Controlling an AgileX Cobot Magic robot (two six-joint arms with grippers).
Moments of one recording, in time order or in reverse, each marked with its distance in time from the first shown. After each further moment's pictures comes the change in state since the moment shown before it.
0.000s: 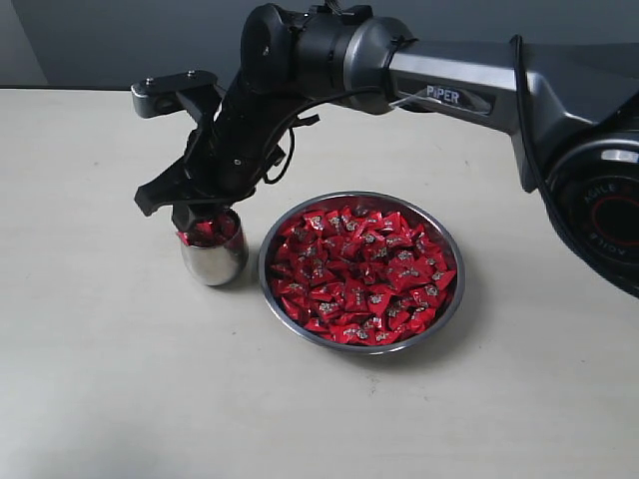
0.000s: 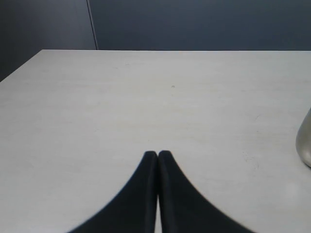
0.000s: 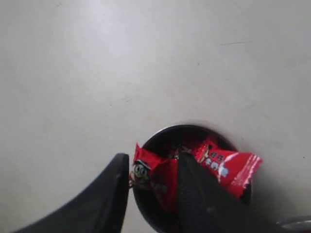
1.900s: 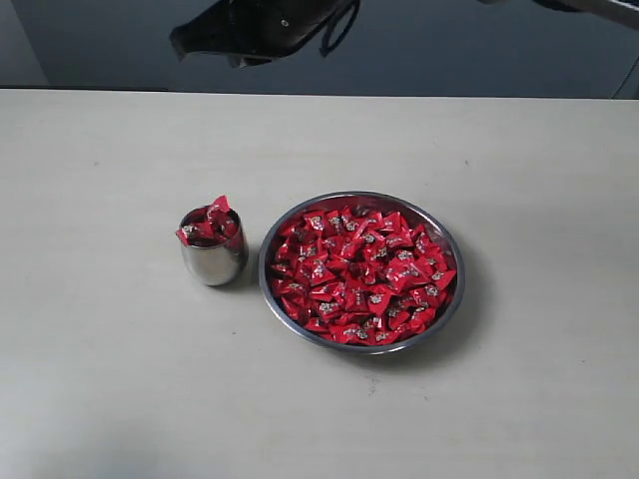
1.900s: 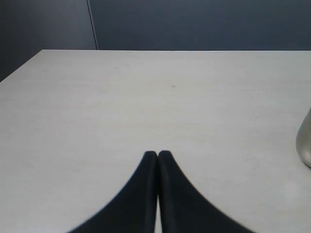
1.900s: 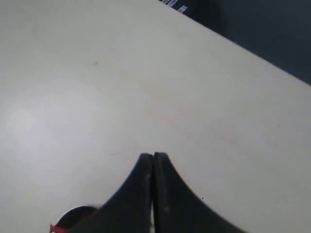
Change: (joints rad) left arm 0.000 0.000 0.000 0.000 0.000 0.000; right arm -0.067 -0.250 0.043 -0.361 -0.215 0.282
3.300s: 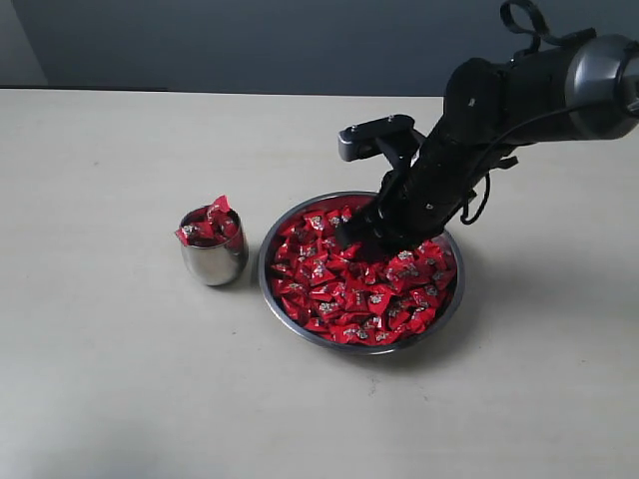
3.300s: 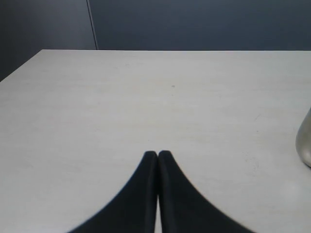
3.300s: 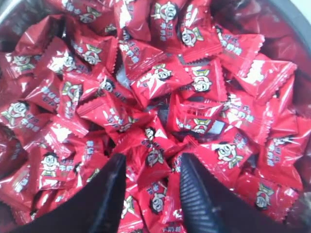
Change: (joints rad) left arm 0.000 0.000 0.000 0.000 0.000 0.000; right arm -0.196 -0.096 0.667 0.226 -0.023 -0.270
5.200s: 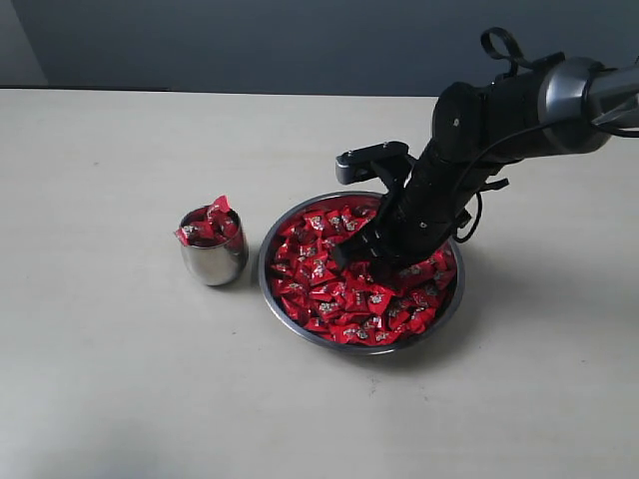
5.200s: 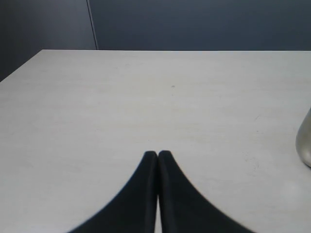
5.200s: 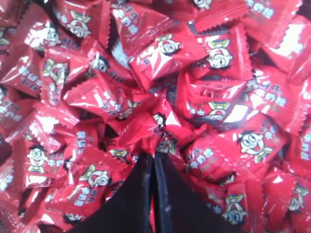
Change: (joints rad) left arm 0.000 0.000 0.000 0.000 0.000 0.000; right arm 0.004 0.065 0.000 0.024 0.023 -0.001
